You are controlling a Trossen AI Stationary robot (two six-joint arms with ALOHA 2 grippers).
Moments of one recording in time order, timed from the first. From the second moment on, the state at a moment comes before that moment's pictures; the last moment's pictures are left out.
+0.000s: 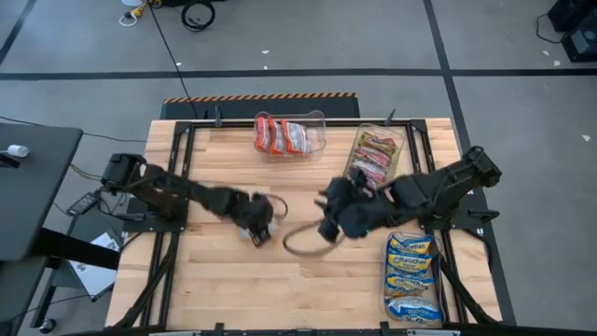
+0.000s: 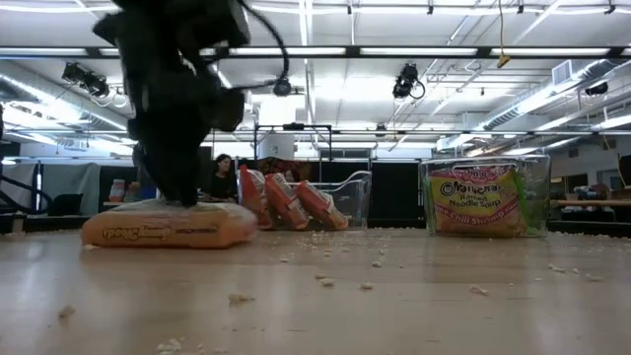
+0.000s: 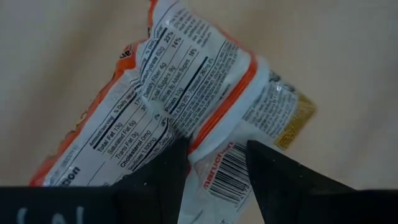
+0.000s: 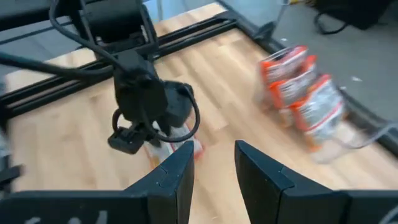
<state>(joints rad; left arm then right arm) -0.15 1.58 0.87 -0.53 -0.04 -0.75 0.42 1.64 1.79 -1.00 0.72 0.71</state>
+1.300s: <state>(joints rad) -0.45 1.27 0.90 -1.11 -0.39 -0.91 0.33 2.21 1.79 -1.15 0.28 1.36</state>
